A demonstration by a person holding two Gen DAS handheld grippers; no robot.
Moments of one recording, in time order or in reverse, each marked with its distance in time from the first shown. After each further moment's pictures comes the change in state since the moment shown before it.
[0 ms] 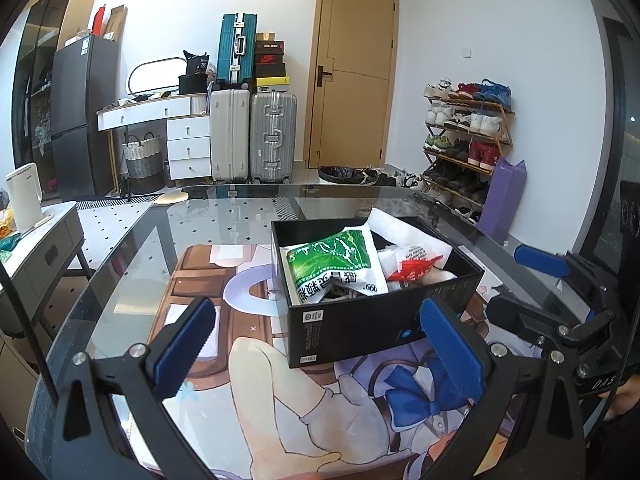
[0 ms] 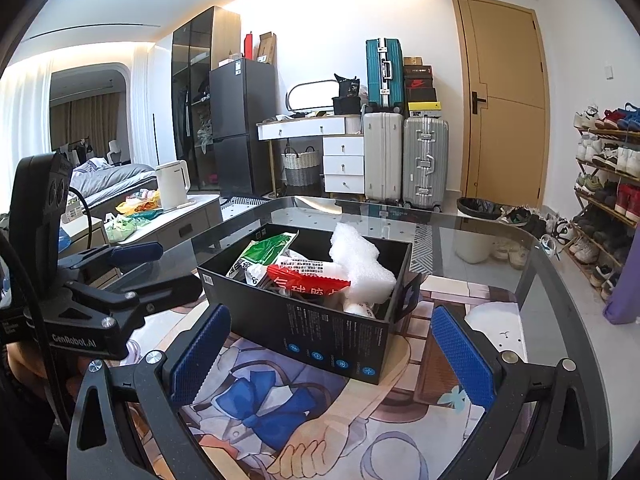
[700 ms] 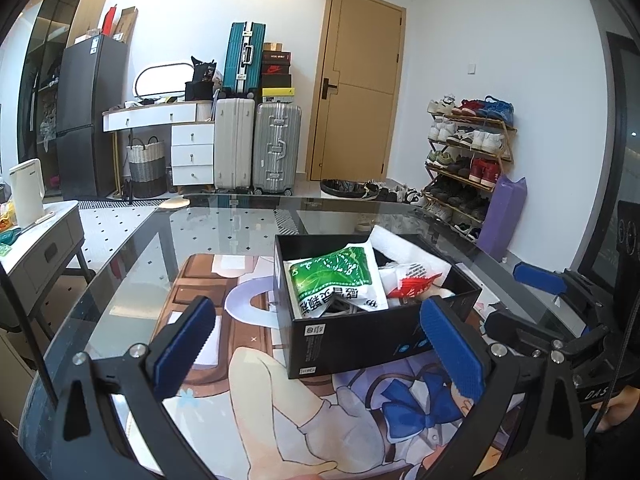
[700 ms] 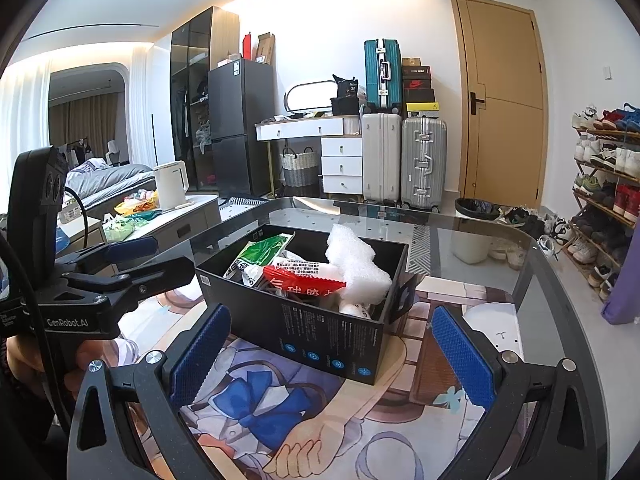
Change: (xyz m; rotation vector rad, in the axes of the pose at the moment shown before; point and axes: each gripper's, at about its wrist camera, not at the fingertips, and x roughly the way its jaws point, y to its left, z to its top) left arm -0.003 0.002 0.002 -0.027 -0.051 -0.002; right arm 0.000 0.000 -0.001 0.002 -0.002 -0.006
